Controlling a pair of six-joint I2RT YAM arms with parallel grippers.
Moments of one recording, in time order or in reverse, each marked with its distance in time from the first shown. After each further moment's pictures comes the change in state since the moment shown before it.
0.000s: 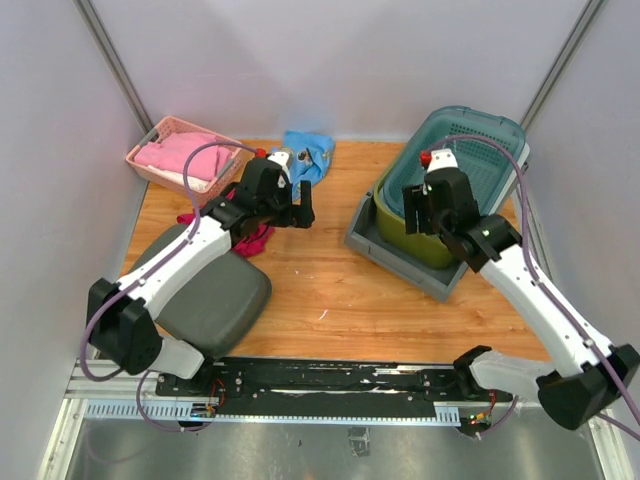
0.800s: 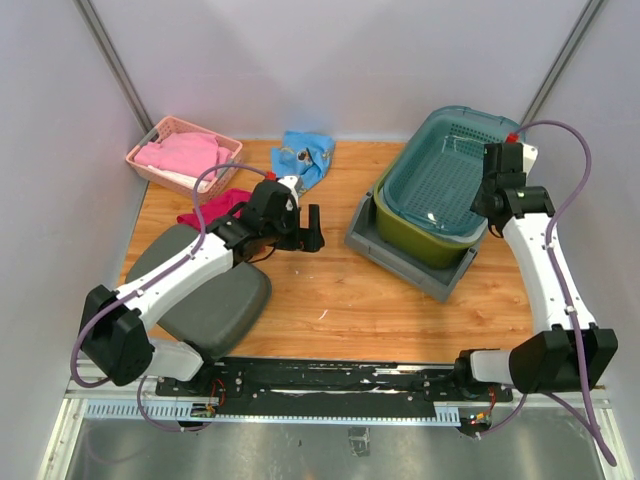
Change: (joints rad) left arm -0.118 -0.105 -0.158 0.017 0.092 -0.099; right arm -0.470 0.188 0.162 -0.148 0.064 0.206
